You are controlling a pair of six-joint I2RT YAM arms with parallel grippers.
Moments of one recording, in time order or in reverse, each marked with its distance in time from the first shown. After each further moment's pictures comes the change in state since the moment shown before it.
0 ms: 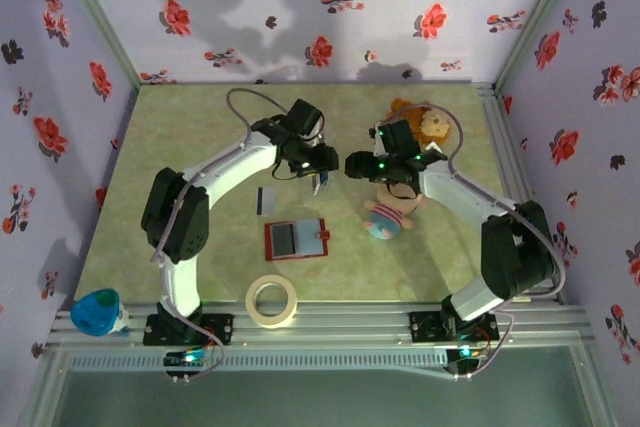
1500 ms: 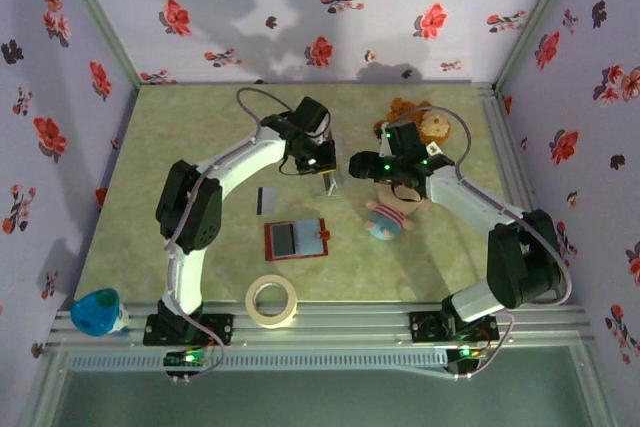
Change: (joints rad) left arm 0.000 0.096 0.096 -0.026 0.040 -0.017; right arm -0.023 -0.051 -0.050 0.037 -0.008 0.011
